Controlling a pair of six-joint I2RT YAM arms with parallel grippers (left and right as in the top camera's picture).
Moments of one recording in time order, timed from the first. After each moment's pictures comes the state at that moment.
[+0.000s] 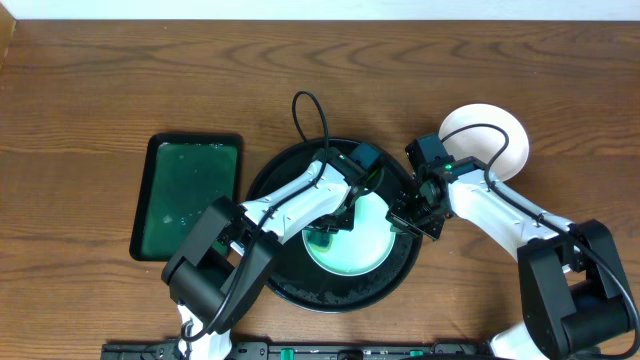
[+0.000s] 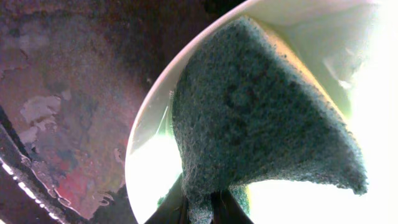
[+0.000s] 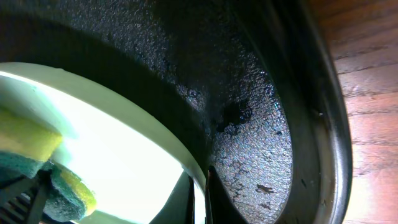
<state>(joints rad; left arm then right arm) -0.72 1.95 1.28 -0.98 -0.09 -0.64 0.37 1.73 0.95 -0.73 -0.34 0.84</state>
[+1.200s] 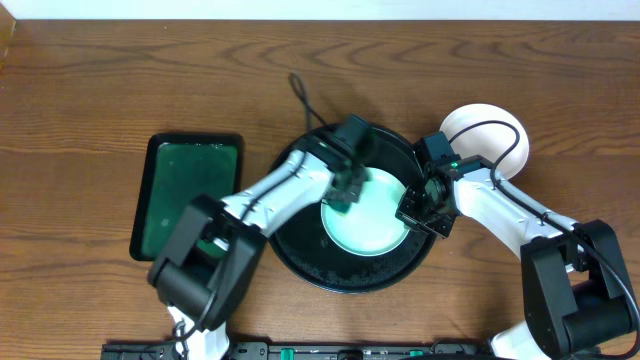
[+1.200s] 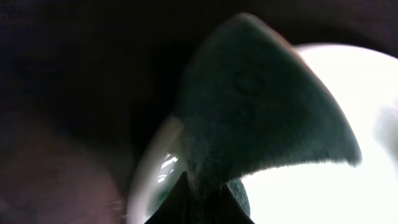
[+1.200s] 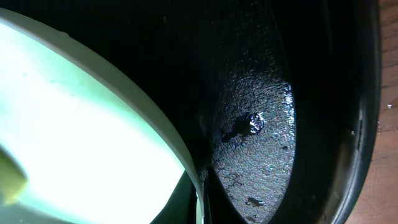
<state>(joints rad) -0.60 1.92 1.28 -0.69 0.03 -0.41 0.34 1.73 0.95 -0.75 -0.23 0.84</state>
